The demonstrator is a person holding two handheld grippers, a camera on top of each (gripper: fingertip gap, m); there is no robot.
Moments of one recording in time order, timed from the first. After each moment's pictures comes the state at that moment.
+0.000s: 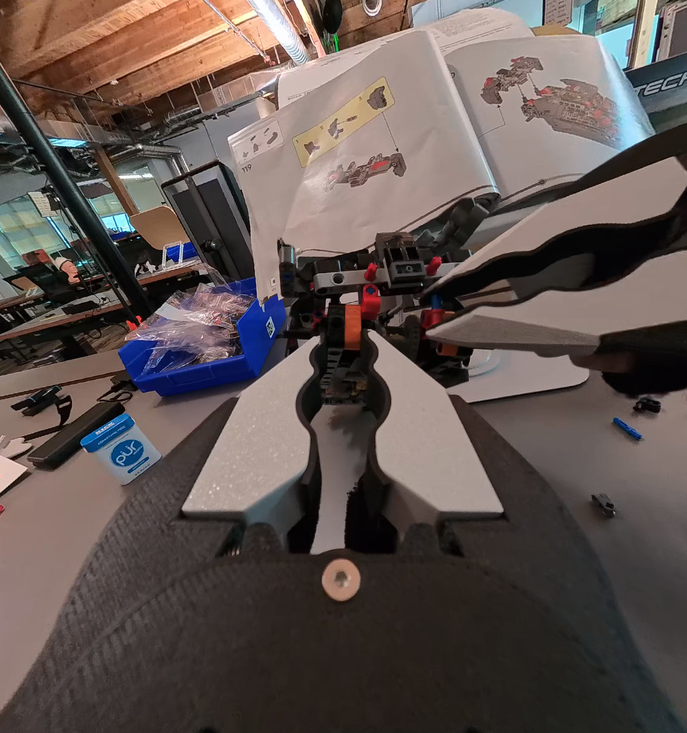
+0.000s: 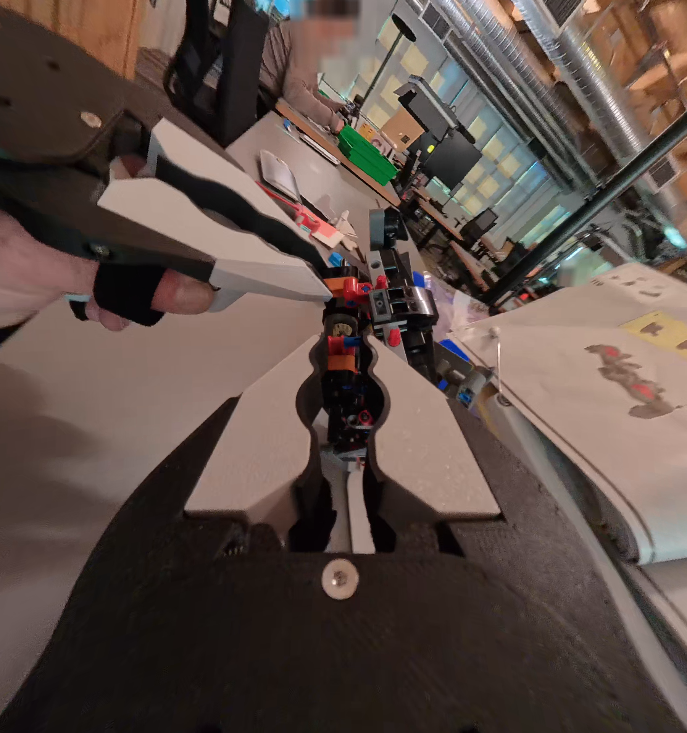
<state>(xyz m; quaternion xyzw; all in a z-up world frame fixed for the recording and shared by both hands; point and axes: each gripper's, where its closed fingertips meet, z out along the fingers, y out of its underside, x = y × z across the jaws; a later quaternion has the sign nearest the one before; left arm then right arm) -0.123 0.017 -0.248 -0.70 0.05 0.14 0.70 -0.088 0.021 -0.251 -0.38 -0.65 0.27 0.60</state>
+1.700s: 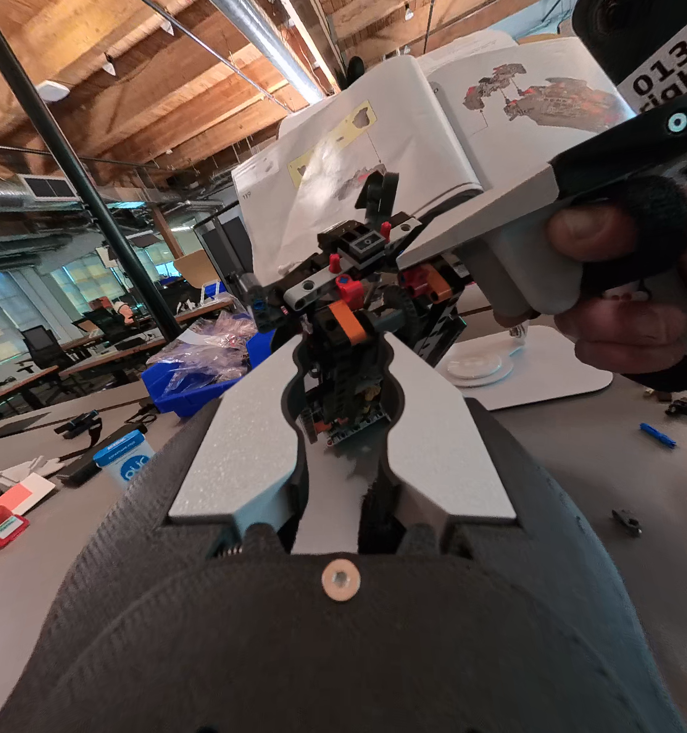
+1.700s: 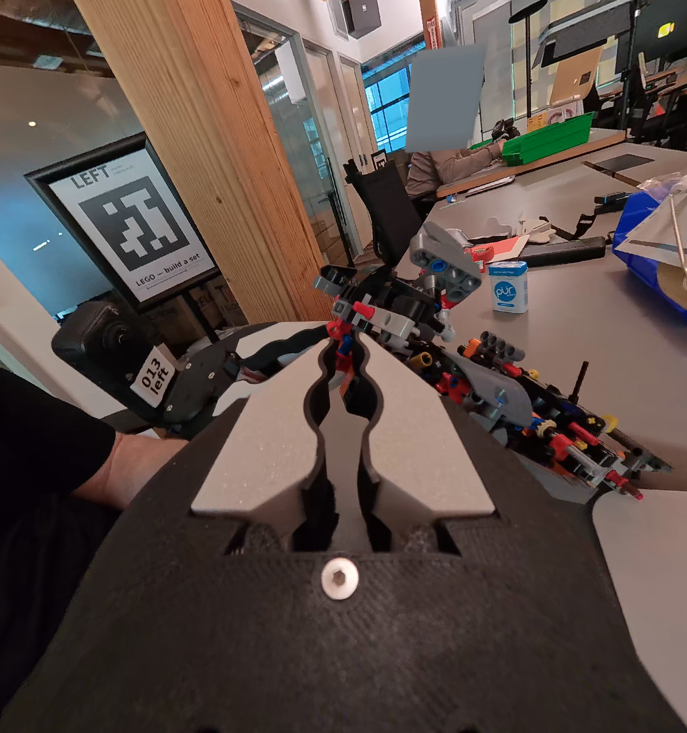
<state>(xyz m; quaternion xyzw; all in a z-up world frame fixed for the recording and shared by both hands) -0.103 0.021 -0.261 -0.66 0.06 0.19 0.73 -0.076 0.028 -0.237 -0.48 -0.51 0.66 0.29</state>
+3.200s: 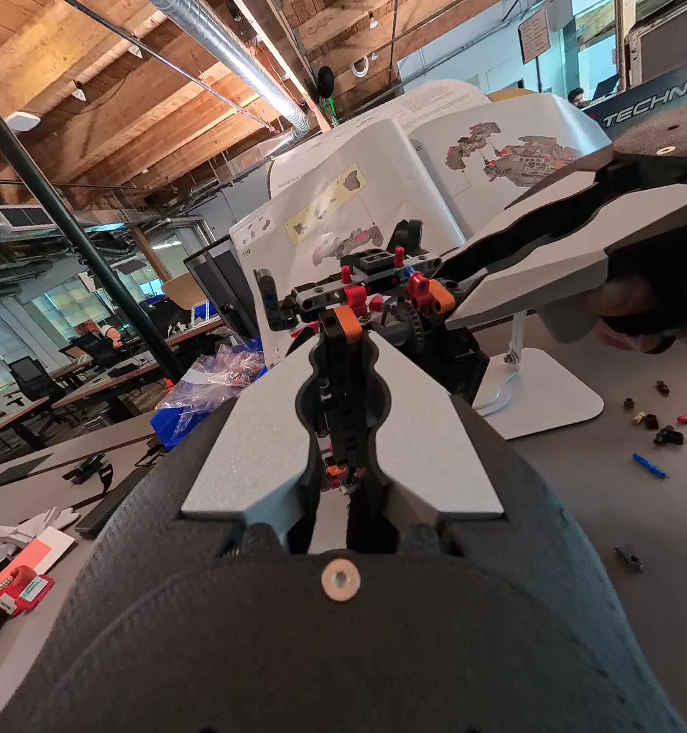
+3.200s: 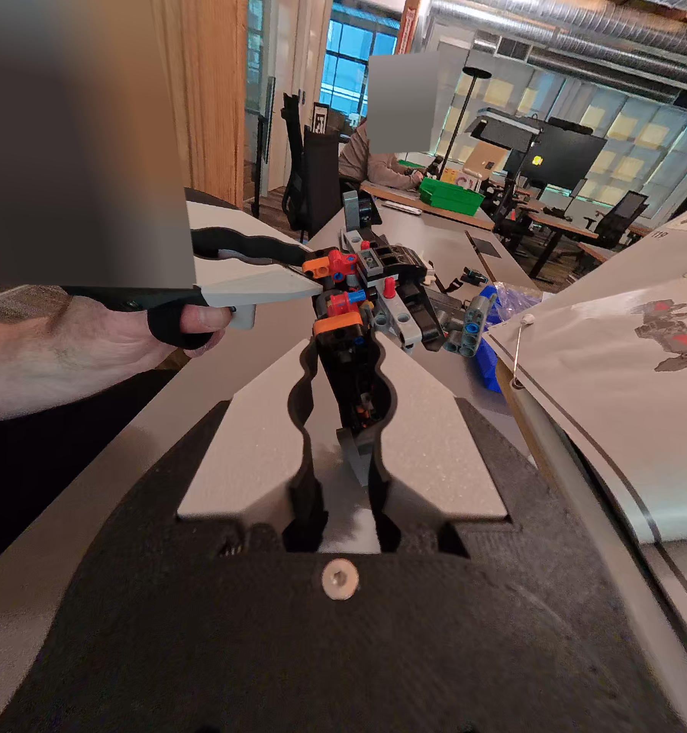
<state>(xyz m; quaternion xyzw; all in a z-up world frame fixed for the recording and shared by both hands) -0.095 0.028 -0.209 -0.66 0.10 0.19 0.72 -0.056 0.043 -0.218 -0.40 -0.62 0.47 0.48</state>
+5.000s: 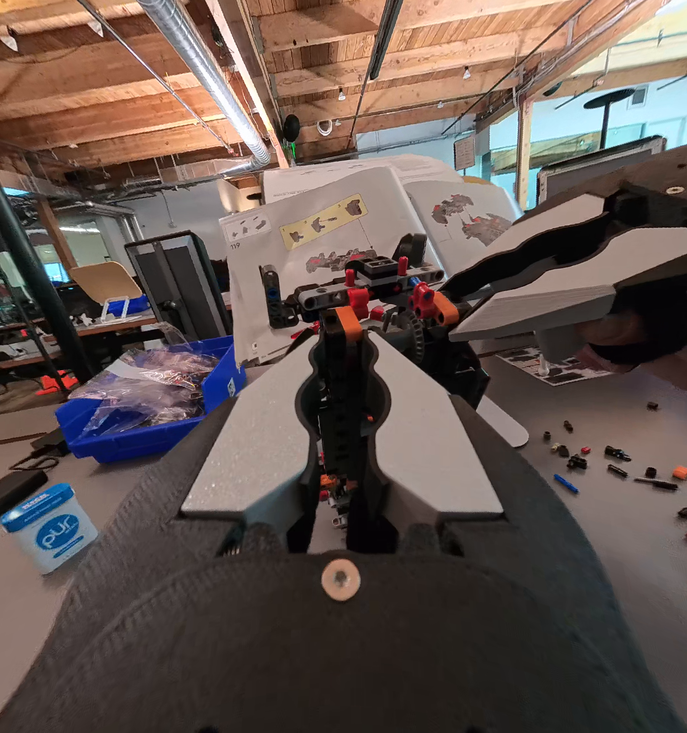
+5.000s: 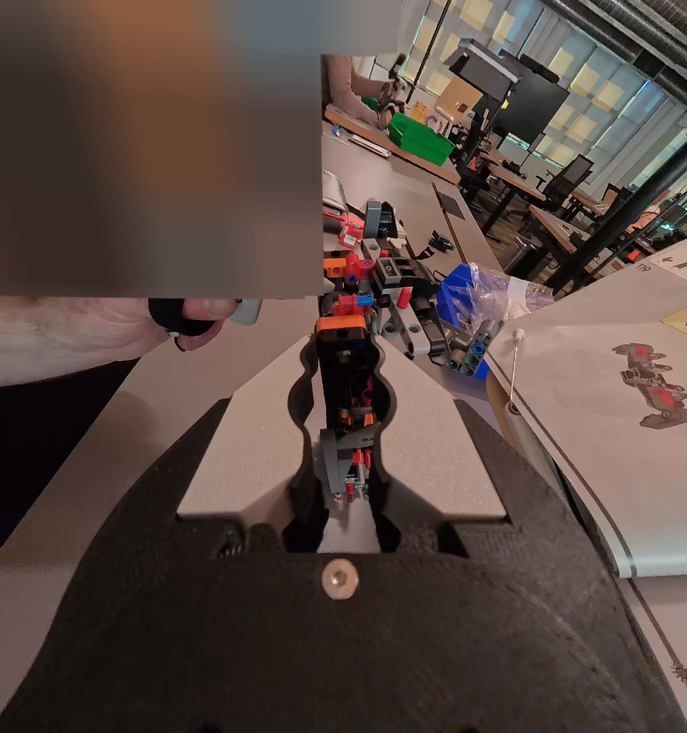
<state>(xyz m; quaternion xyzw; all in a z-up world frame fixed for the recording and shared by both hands) -0.120 0.010 -0.208 -0.63 0.07 0.04 0.77 -0.077 0.013 -0.212 -0.43 -0.66 0.35 0.51</state>
